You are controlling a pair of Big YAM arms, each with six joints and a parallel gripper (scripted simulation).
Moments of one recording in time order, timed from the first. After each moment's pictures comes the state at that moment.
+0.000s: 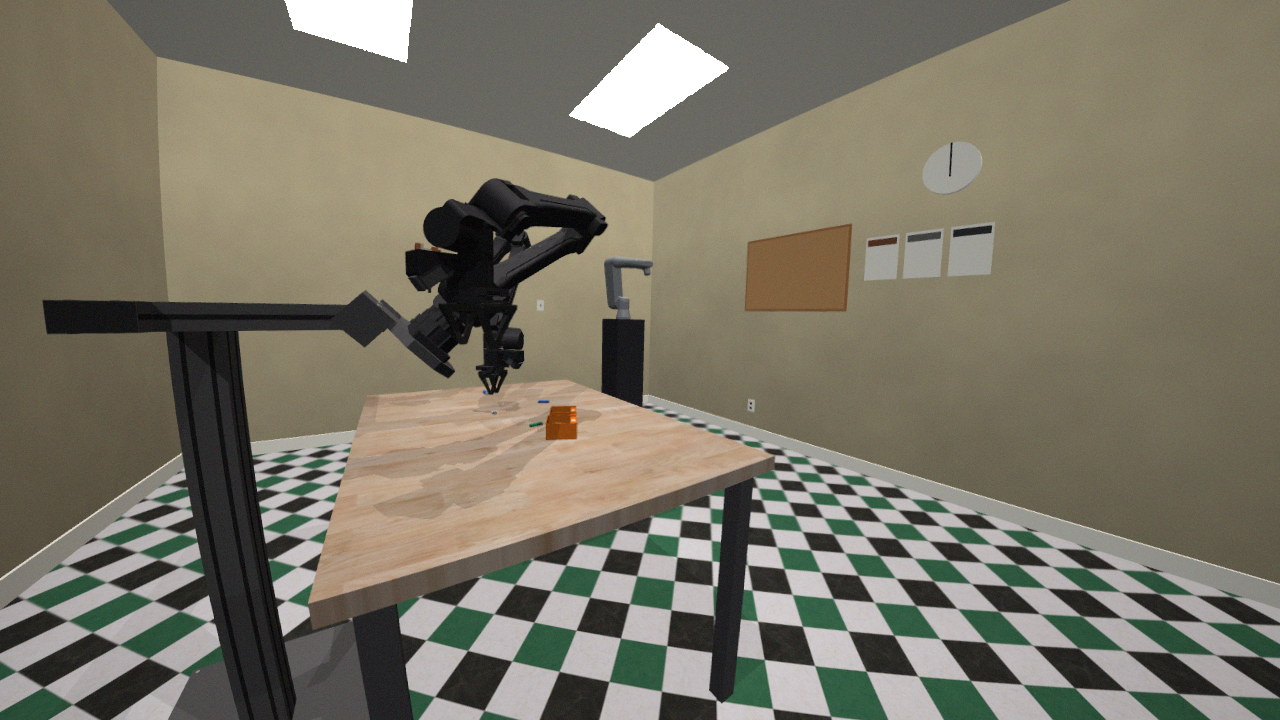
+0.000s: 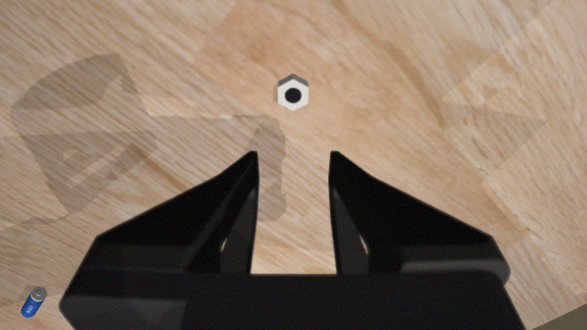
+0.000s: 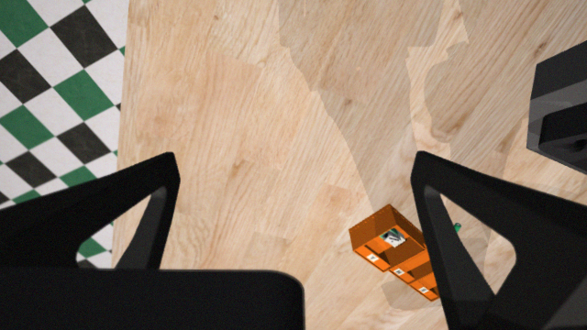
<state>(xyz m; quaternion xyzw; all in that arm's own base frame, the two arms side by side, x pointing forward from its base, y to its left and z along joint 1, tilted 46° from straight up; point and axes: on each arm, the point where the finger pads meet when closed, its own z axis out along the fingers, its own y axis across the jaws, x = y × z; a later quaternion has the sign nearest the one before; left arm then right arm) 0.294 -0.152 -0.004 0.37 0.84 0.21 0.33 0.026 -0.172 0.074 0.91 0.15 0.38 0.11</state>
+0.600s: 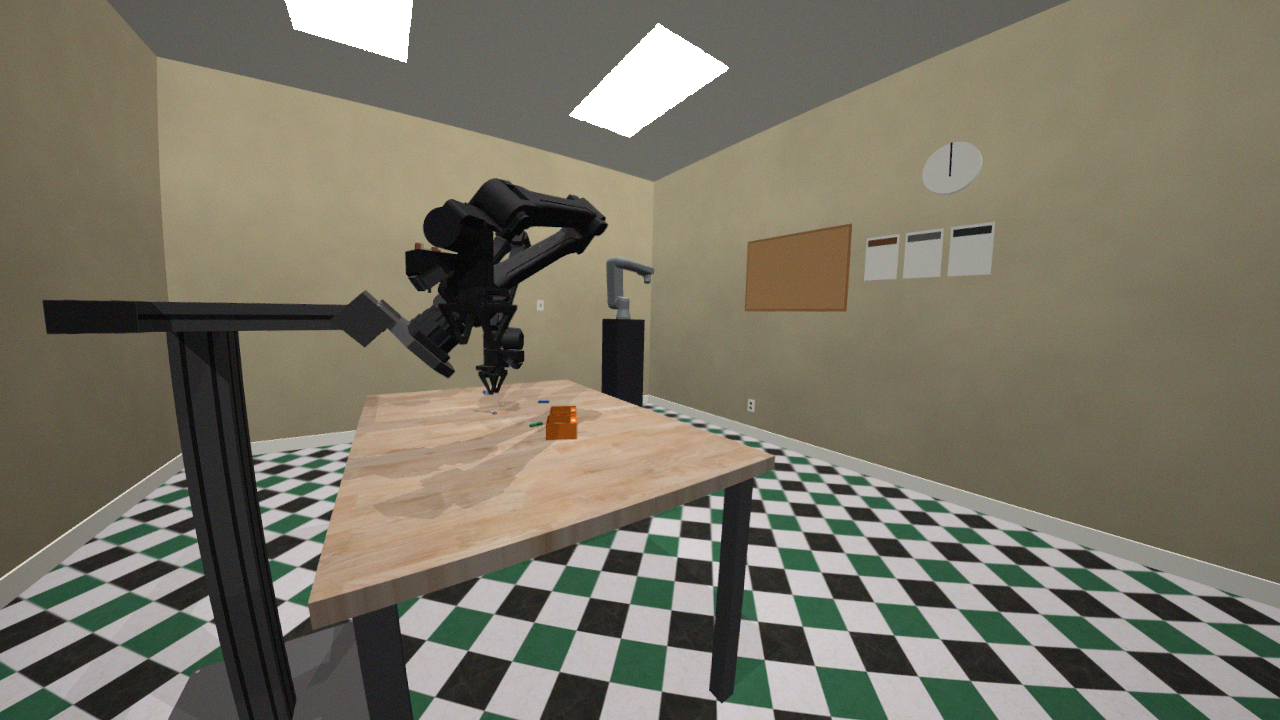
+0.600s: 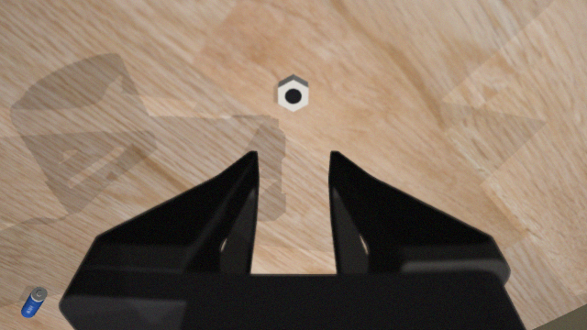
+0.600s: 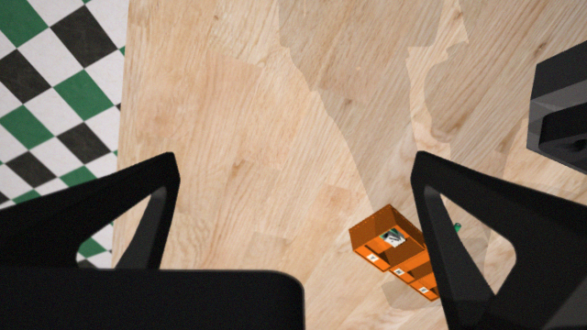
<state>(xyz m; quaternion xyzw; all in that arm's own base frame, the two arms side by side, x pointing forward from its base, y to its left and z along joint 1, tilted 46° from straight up) 0.294 -0.152 -0.004 0.37 0.84 0.21 0.33 0.026 -0.172 0.074 0.91 0.15 0.38 0.11</state>
